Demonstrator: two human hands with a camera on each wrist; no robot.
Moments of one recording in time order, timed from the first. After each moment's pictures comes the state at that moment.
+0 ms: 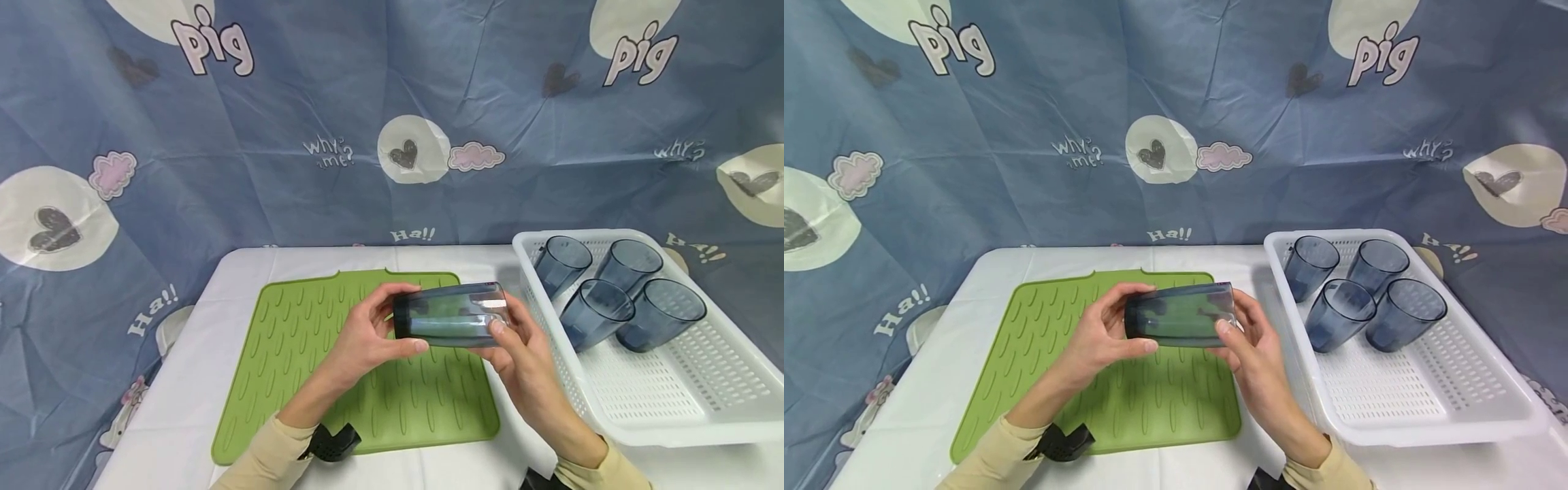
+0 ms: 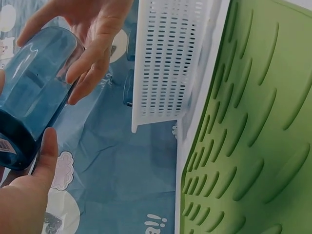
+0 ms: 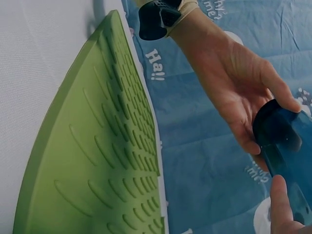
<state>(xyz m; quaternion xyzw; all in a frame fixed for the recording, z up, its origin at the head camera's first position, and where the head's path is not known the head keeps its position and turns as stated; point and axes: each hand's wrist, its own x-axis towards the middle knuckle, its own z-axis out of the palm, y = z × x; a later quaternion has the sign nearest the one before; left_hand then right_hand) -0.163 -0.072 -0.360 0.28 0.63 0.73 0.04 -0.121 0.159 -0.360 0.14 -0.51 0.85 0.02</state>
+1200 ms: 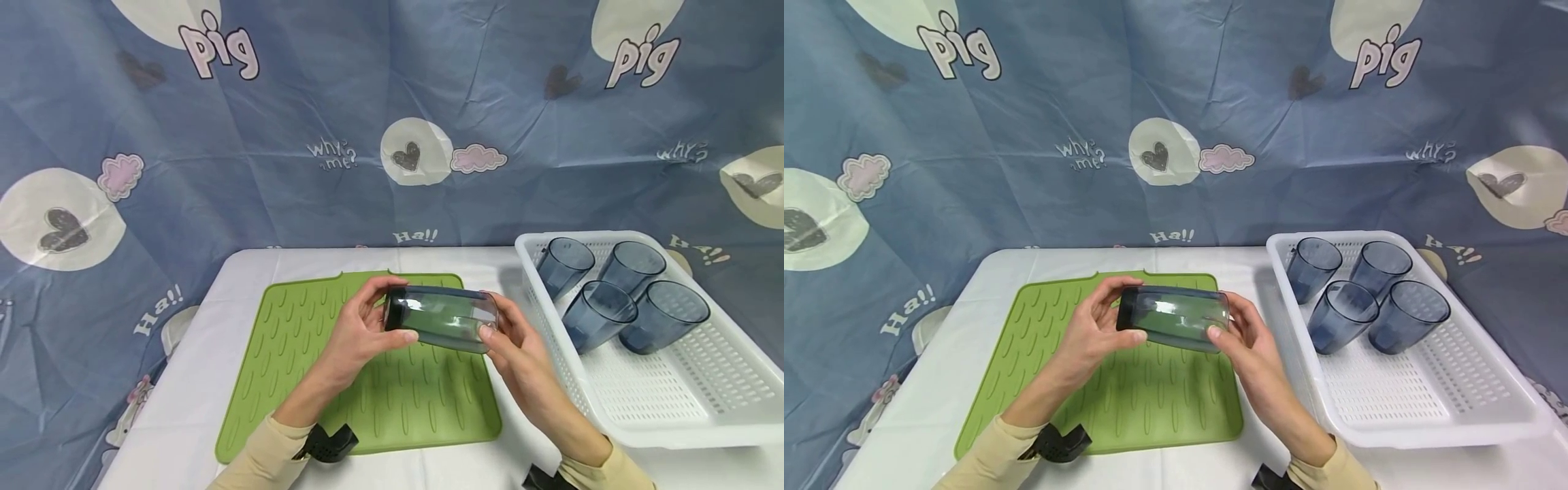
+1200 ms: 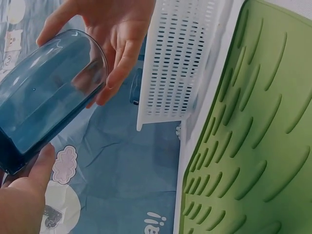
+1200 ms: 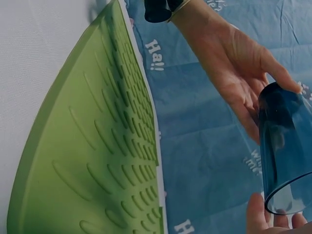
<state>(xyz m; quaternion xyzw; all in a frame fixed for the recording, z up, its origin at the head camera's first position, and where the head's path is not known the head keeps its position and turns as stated) -0.162 -0.080 -0.355 0.24 0.58 0.77 0.04 -0.123 0.162 -0.361 0.12 -0.58 0.81 -0.02</state>
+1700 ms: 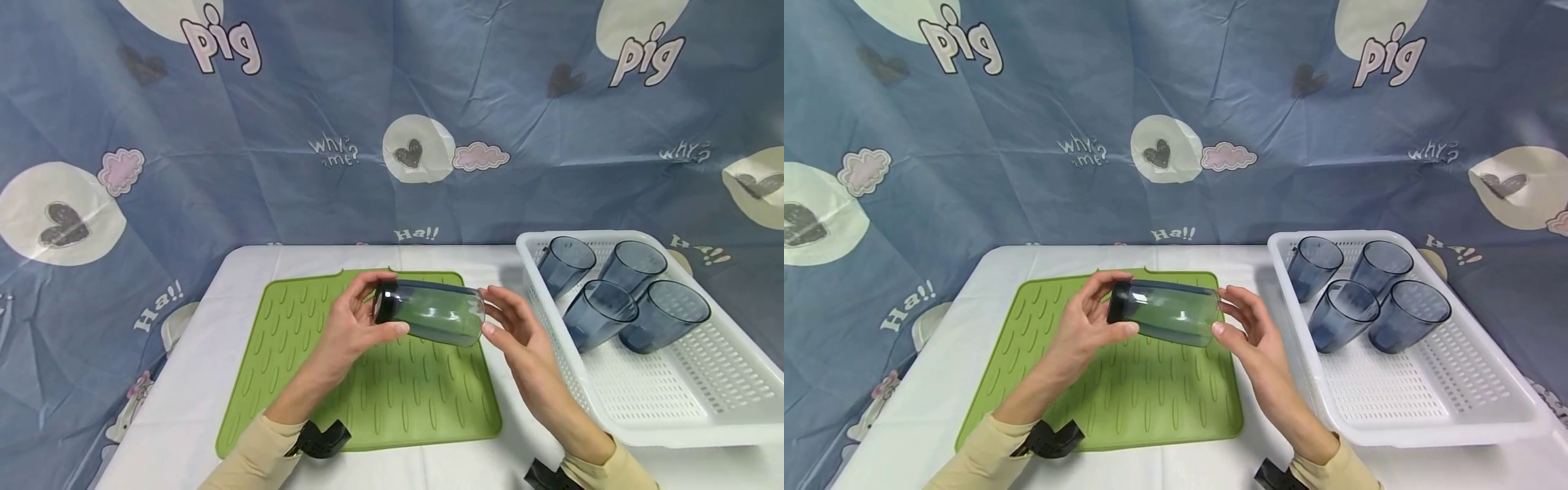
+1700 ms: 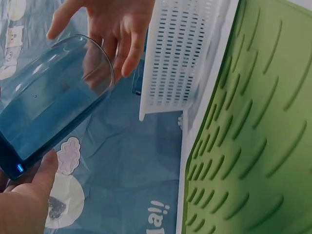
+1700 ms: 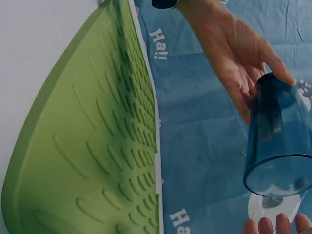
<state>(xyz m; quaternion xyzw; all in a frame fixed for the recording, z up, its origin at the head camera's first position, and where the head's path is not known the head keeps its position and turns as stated) -0.162 -0.092 -0.353 0.21 0.60 0.77 0.03 -0.125 0.165 -0.363 0.13 -0.63 0.76 0.05</state>
